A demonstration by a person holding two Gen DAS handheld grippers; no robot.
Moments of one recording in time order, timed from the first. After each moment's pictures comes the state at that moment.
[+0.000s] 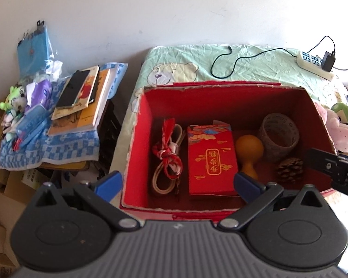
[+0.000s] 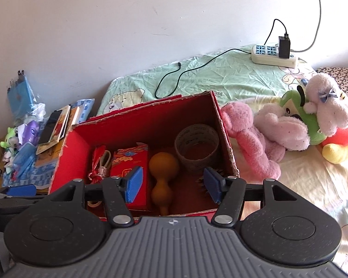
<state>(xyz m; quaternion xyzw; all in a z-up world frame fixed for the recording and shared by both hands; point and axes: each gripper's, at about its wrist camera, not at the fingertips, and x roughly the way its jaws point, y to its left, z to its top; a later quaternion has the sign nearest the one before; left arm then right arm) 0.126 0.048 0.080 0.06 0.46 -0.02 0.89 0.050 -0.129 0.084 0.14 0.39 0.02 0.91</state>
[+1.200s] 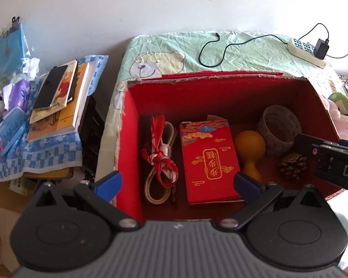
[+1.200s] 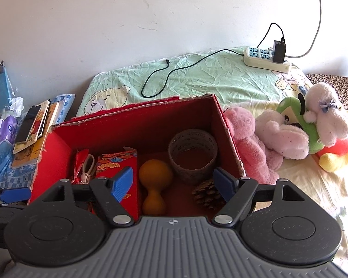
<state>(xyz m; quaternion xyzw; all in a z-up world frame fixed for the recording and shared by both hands) 0.162 0.056 0.057 0.07 0.49 -0.06 0.87 0.083 -0.102 0.075 0.10 0.41 -0.03 0.91</state>
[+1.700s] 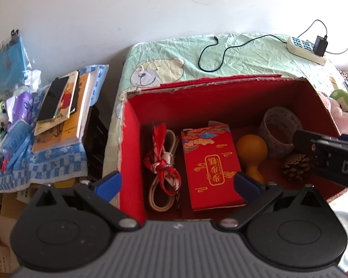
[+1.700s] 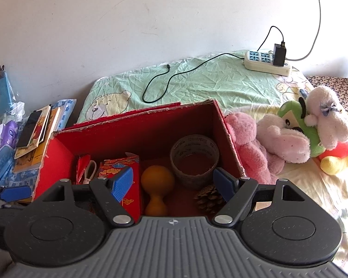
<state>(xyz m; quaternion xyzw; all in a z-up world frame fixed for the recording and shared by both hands) 0.168 0.051 0.060 0.09 0.48 -0.06 0.87 0.086 -0.103 0.076 0.10 0.40 -0.03 0.91</state>
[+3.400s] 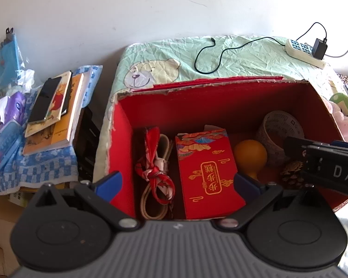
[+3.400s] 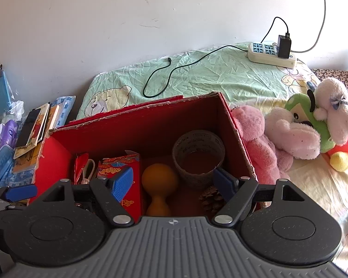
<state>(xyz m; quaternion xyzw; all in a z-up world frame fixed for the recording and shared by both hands) 0.176 0.047 0.048 0.08 0.47 -0.07 0.88 0.099 -0.103 0.064 0.11 0.41 -0.03 0.90</state>
